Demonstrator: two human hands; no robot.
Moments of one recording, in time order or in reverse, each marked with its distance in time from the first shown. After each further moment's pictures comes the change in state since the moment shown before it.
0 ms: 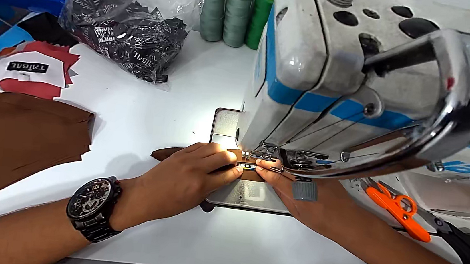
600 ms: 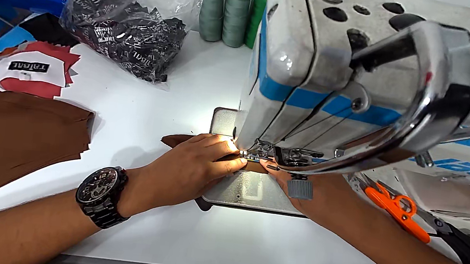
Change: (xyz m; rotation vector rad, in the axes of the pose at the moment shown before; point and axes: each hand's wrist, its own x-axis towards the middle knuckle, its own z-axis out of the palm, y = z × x) left_hand 0.014 -0.007 0.002 -0.013 0.030 -0.015; right_hand 0.004 0.009 -0.012 -0.039 0.032 0.004
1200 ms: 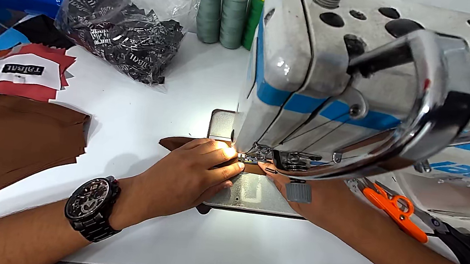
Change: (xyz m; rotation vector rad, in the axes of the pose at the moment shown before) left_hand -0.005 0.005 0.000 0.044 -0.017 -0.018; right_hand 0.001 -0.003 -0.007 0.012 -0.027 0.050
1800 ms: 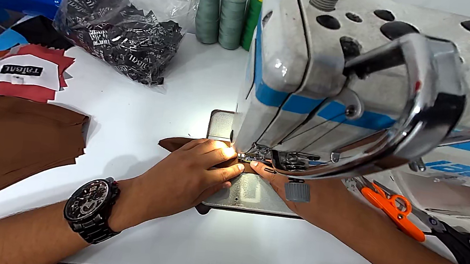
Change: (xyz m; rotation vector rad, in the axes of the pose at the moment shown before) left_hand -0.001 0.001 0.001 -0.019 -0.008 -0.029; right_hand 0.005 -0.004 -0.005 -0.002 -0.051 0.005
